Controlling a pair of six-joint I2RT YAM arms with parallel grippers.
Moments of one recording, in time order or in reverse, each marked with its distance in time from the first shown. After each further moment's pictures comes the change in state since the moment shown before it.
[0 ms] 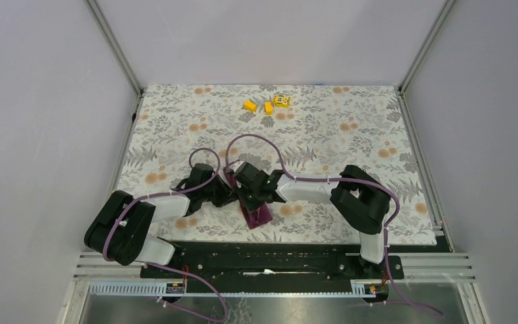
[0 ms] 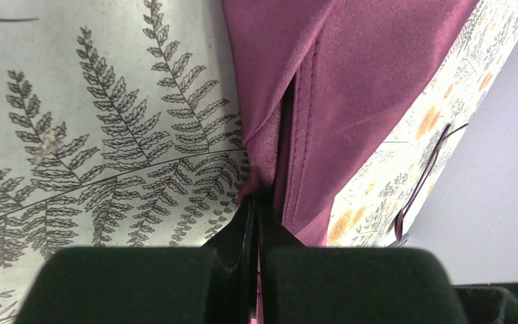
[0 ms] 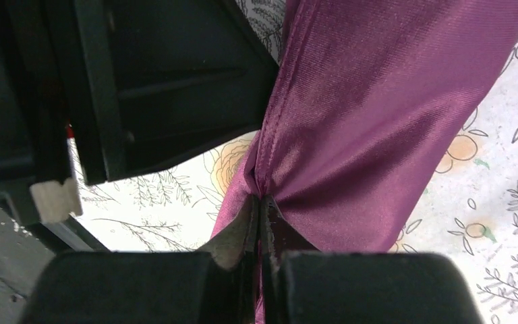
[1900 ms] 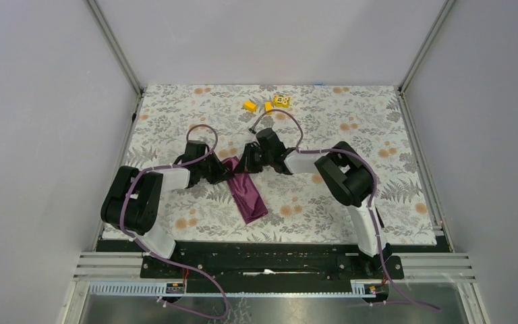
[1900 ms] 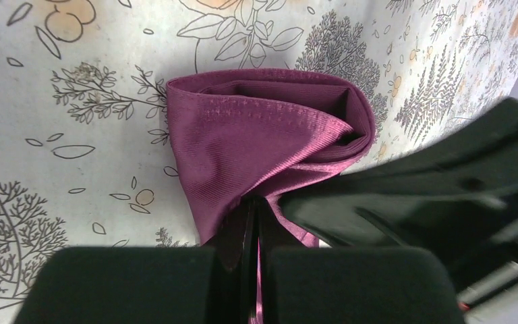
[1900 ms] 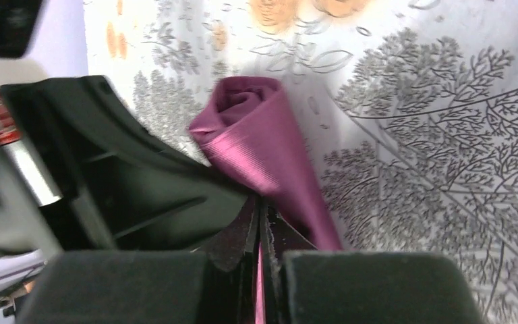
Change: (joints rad) left arm 0.186 0.235 0.280 -0.080 0.078 0.236; right arm -0.331 0.224 0.087 0.533 -0.401 0.458
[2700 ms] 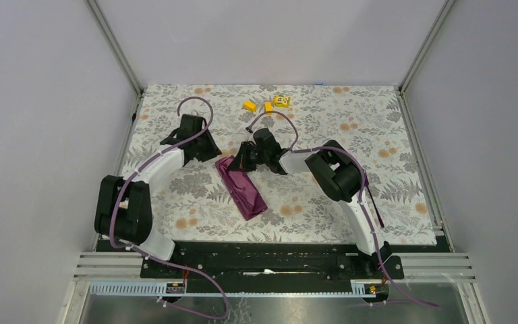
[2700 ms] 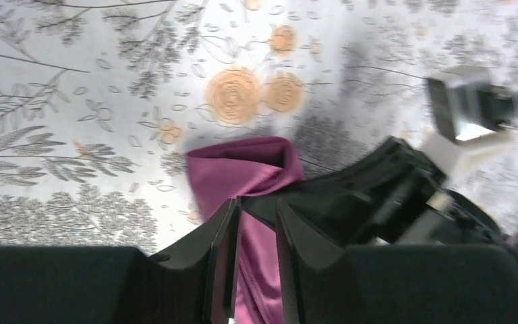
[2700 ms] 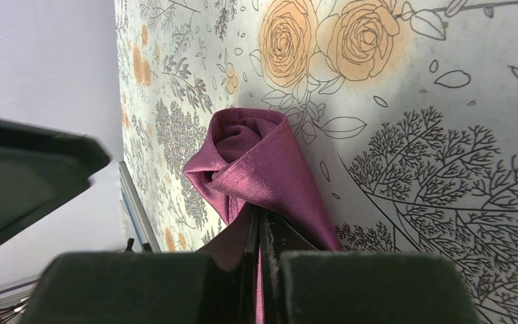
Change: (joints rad) left arm 0.003 -0.111 0.330 -0.441 -0.263 0.181; right arm -0.001 0.164 0.095 0.141 -0.056 0.118
